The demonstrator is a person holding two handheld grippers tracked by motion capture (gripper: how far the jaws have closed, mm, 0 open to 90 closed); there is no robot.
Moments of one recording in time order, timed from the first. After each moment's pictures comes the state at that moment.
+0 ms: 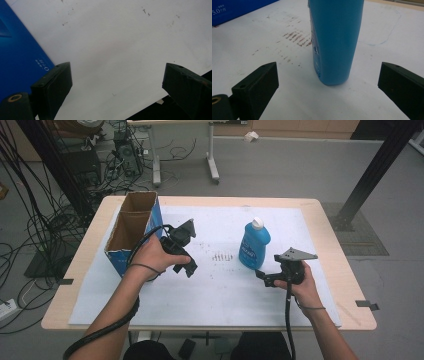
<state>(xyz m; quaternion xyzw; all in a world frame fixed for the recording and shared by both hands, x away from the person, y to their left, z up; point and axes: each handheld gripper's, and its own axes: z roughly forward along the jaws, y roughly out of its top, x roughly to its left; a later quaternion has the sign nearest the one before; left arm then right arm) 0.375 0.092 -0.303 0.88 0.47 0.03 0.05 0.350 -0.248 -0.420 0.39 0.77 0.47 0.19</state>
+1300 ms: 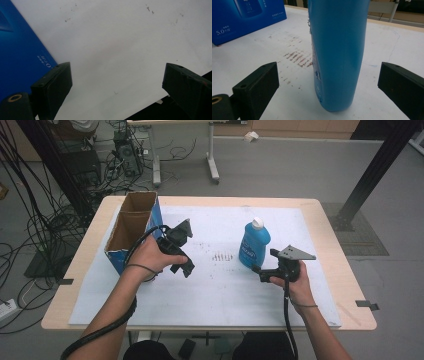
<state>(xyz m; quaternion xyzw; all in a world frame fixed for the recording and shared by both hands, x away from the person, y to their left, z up) 0.375 0.100 -0.304 0.88 0.48 0.02 0.05 0.359 -0.239 -0.423 0.37 0.73 0.52 0.22</state>
